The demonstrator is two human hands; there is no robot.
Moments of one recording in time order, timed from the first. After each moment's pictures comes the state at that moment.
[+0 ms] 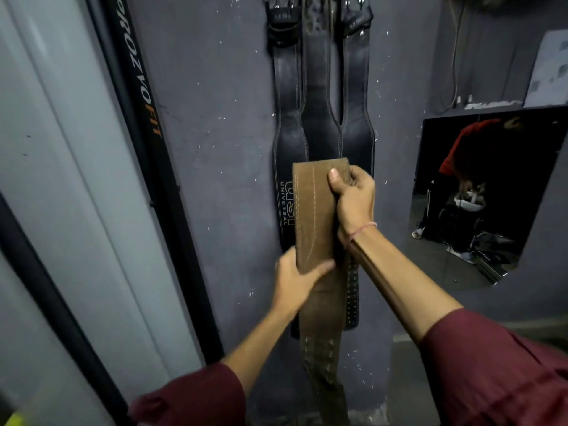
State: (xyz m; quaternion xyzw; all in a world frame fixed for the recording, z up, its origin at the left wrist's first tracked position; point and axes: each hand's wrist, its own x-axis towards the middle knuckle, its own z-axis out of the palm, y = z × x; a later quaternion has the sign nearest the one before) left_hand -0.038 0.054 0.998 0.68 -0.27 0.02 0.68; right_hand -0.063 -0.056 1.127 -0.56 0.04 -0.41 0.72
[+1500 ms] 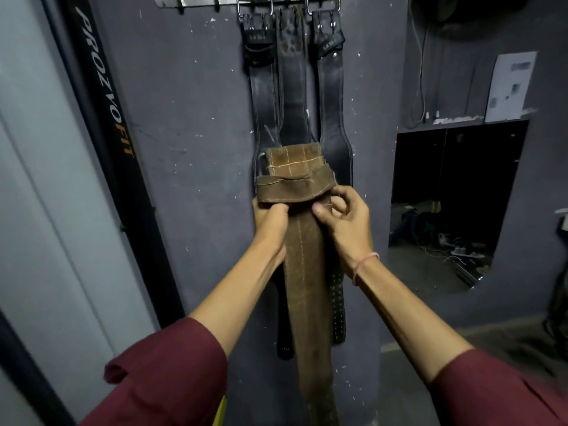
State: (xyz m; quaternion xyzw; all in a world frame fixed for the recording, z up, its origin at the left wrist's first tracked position) left_hand -0.019 0.020 1.131 0.50 -0.15 -0.03 0.85; right_hand -0.077 -0.082 1.108 -0.62 -0.02 -0.40 0.67
